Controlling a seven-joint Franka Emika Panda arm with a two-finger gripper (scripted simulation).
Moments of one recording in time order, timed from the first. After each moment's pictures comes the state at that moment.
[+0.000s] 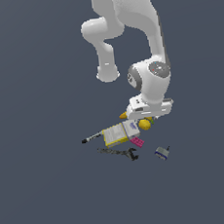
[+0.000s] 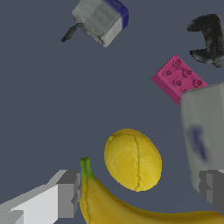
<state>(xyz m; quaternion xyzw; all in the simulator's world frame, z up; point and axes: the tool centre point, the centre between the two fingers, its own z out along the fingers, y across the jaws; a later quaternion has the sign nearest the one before) -0.049 0.167 0.078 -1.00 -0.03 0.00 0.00</state>
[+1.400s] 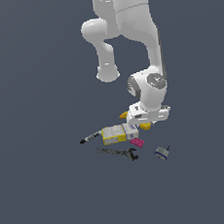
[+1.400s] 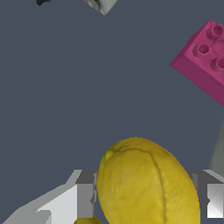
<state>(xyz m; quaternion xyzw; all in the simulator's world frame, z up) -0.049 0.169 0.031 -1.00 -0.03 0.00 0.00</state>
